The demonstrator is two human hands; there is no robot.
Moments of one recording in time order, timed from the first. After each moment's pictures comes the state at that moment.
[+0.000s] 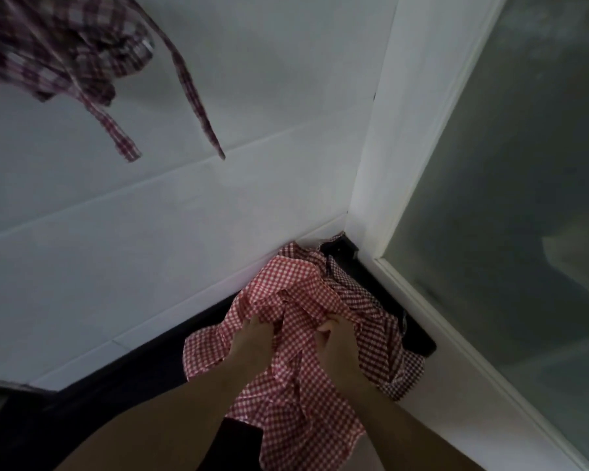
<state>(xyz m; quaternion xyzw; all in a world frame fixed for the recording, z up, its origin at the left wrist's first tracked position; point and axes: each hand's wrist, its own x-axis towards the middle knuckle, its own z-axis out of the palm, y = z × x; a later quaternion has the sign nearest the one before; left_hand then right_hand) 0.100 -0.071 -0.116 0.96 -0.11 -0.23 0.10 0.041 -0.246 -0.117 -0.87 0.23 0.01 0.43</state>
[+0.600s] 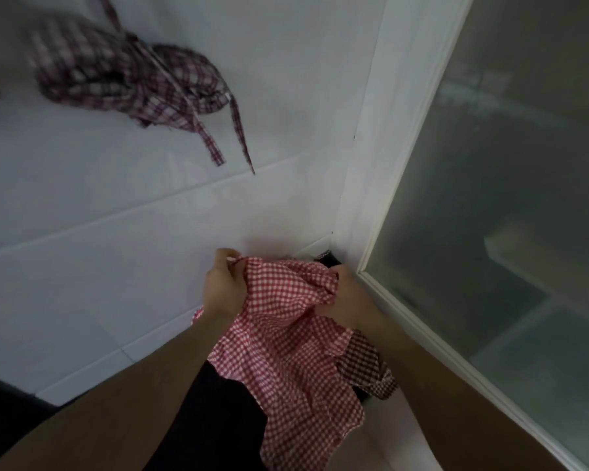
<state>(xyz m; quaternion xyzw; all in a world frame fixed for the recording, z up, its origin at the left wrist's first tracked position) 0.132 -0.035 0.018 0.85 -0.03 0.09 0.52 0.049 -0.259 0.039 -0.92 0.10 0.06 0.38</state>
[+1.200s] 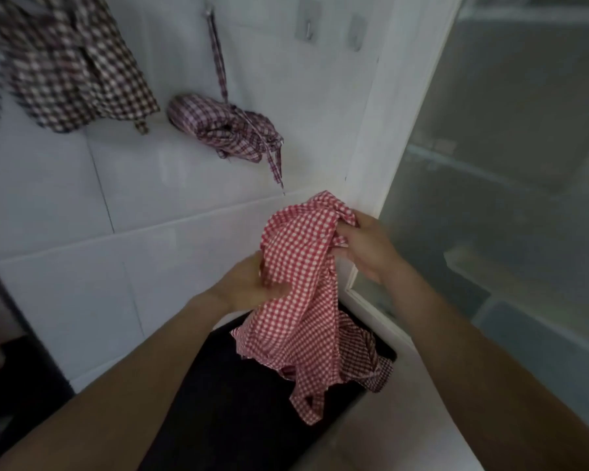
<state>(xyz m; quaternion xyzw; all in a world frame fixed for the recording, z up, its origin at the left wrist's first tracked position) 0.063 0.023 0.130 0.85 -0.29 -0.16 0.42 -0.002 -0.189 0.217 -0.73 0.07 -0.11 0.67</state>
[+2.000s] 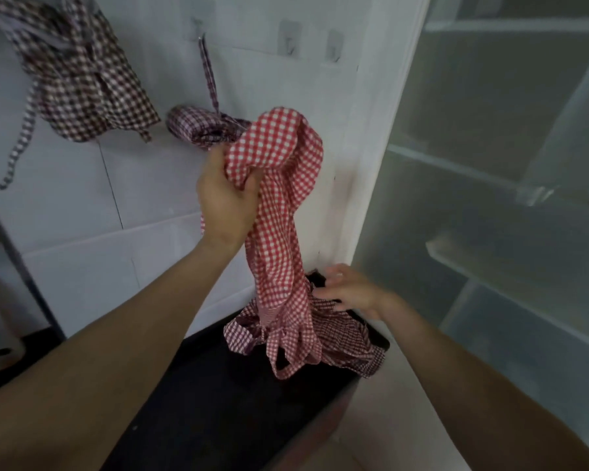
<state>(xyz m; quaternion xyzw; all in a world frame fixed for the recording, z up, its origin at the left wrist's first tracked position) 0.017 0.011 0.253 0.67 -0.21 0.40 0.59 -0.072 -0.207 0.162 -0.83 0.14 0.11 0.54</state>
